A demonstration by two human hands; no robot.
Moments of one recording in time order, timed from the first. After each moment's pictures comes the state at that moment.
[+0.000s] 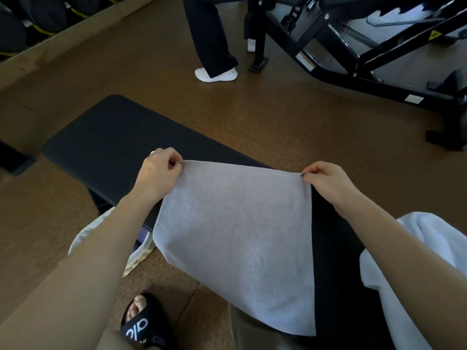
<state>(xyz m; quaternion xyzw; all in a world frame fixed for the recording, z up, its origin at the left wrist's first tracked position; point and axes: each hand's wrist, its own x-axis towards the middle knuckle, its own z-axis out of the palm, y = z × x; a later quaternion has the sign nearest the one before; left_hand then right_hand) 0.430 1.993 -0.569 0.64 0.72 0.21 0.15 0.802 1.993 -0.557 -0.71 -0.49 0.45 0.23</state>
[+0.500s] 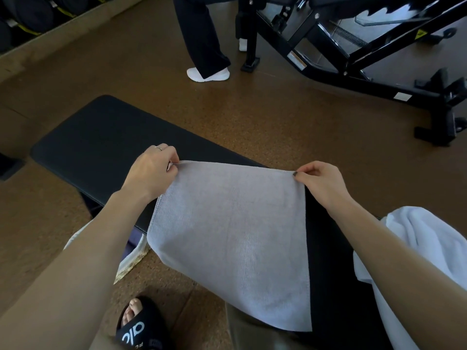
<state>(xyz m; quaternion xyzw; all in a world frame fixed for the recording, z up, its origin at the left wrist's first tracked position) 0.429 1.997 -0.561 0.74 0.66 0.13 0.08 0.801 1.984 -0.565 -0.72 -0.49 0.41 0.28</state>
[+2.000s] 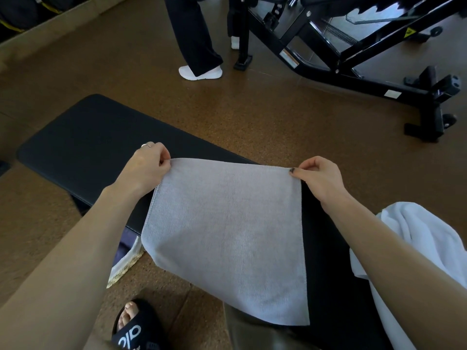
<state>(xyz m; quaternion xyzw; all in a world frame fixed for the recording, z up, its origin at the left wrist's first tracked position) 0.427 2.012 -0.560 0.69 0.70 0.12 0.15 0.802 1.990 -0.572 -0.74 -0.43 0.41 0.32</state>
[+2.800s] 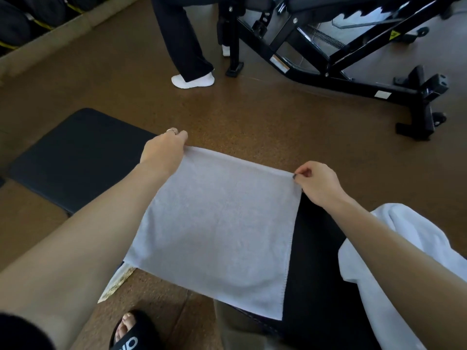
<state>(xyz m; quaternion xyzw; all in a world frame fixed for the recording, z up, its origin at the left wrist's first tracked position) 0.485 2.070 -0.548 0.75 0.66 -0.03 -0.02 0.830 1.997 -0.572 -0.74 -0.55 0.31 0.21</state>
